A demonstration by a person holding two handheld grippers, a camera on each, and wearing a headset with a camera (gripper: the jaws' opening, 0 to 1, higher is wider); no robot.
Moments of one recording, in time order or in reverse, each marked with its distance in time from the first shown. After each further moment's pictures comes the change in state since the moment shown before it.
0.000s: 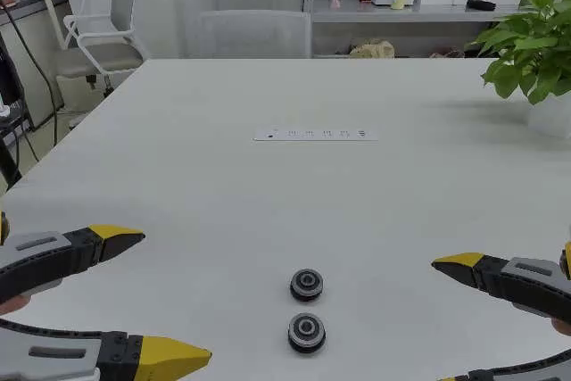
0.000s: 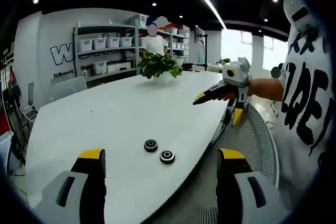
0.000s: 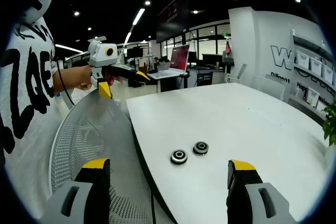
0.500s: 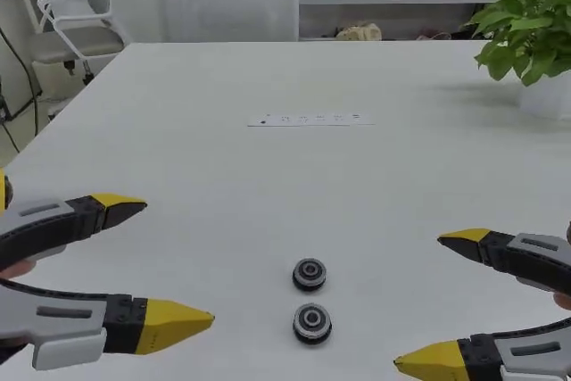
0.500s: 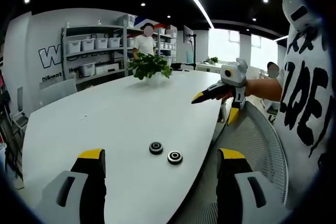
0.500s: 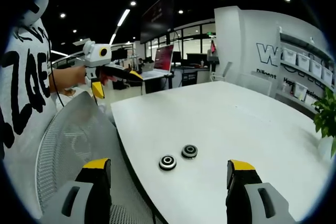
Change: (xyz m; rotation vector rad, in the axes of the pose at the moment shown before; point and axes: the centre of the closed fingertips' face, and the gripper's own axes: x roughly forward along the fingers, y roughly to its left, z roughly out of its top) left arm 0.013 0.005 0.007 0.021 -0.008 -0.037; right arm -0.002 -0.014 0.003 0.020 -0.023 -0.044
